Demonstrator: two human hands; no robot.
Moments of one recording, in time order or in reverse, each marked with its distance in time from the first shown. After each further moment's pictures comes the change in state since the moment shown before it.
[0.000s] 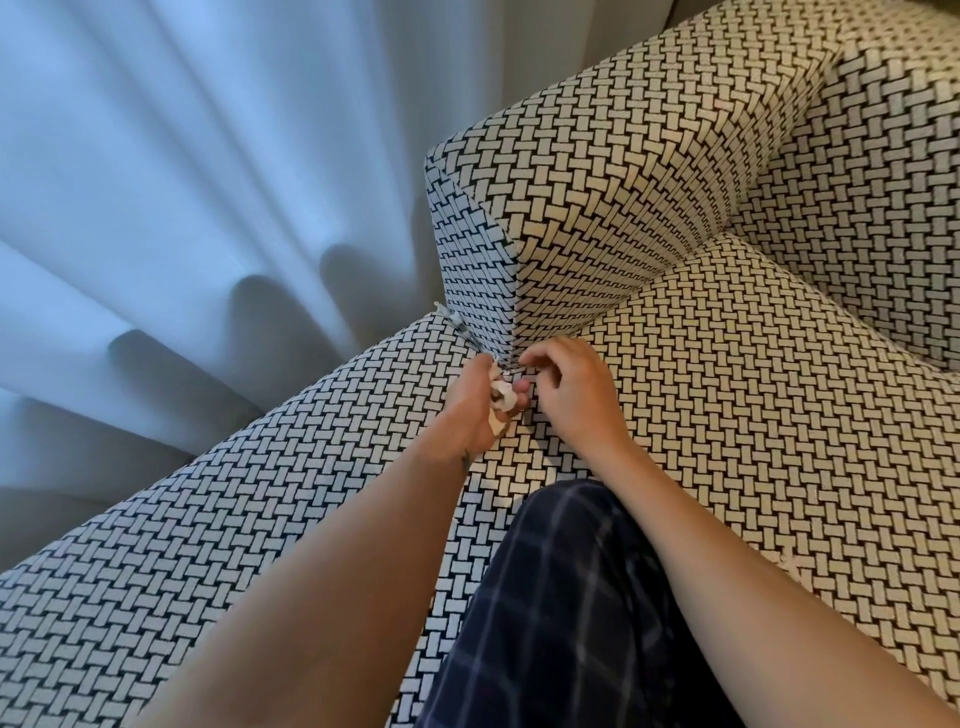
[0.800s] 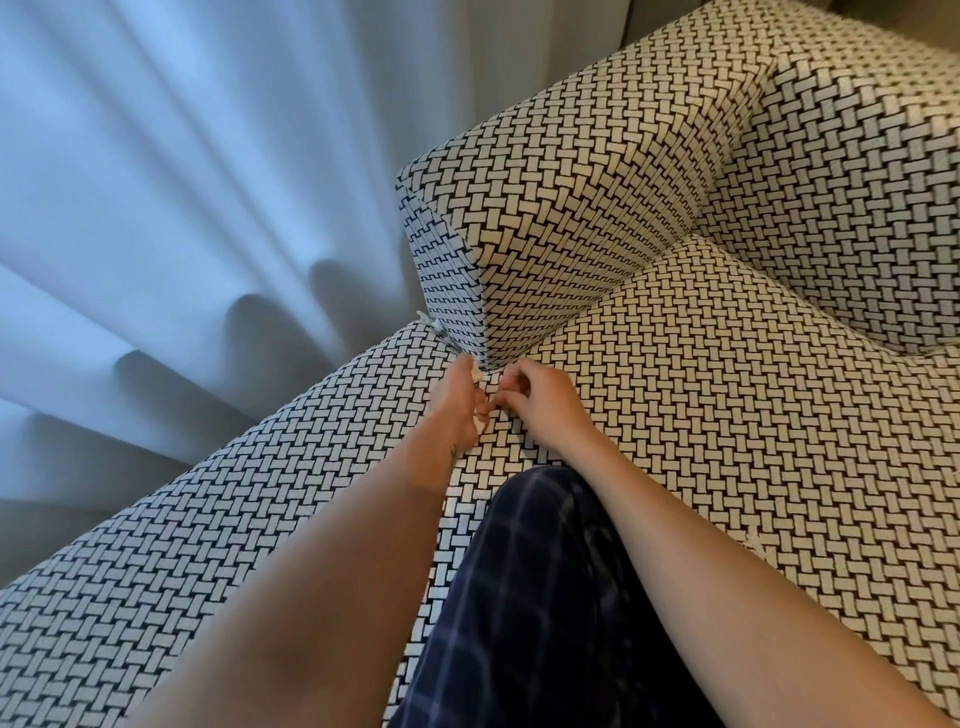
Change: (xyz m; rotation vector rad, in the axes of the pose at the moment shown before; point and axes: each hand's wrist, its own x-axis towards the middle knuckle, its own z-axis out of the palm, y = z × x) left_hand -0.009 -0.006 0.009 0.193 0.197 0.104; right_hand -0.009 0.003 0.002 0.143 -0.226 0.213
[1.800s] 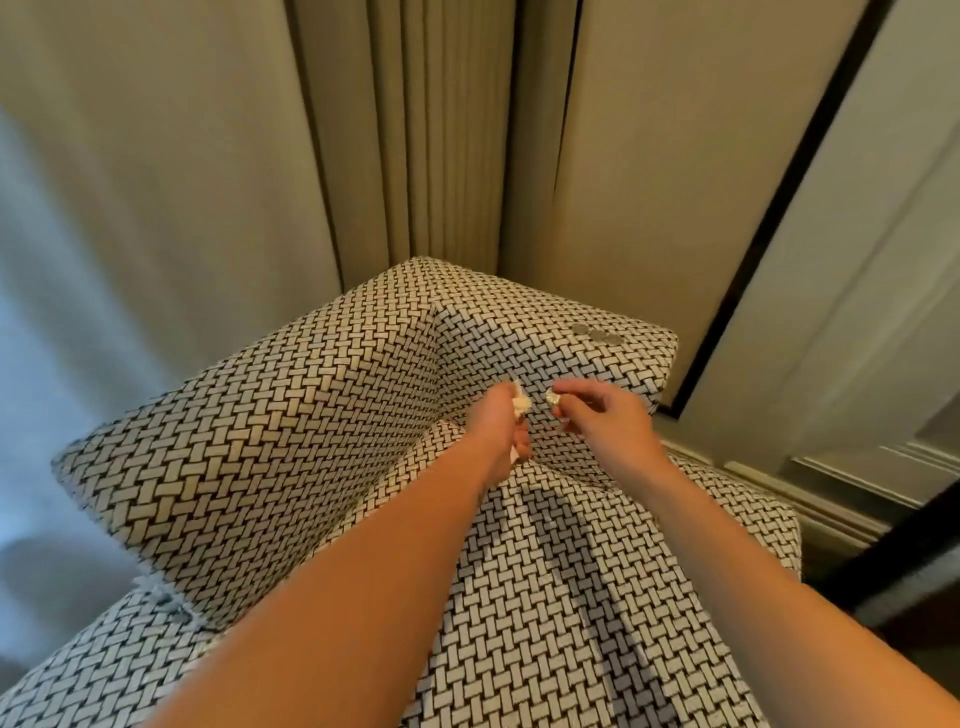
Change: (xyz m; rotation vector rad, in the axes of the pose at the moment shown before) left_hand -0.130 0.058 0.366 0.202 -0.589 0.247; right_hand -0.067 0.086 -0.367 0.430 0.615 0.086
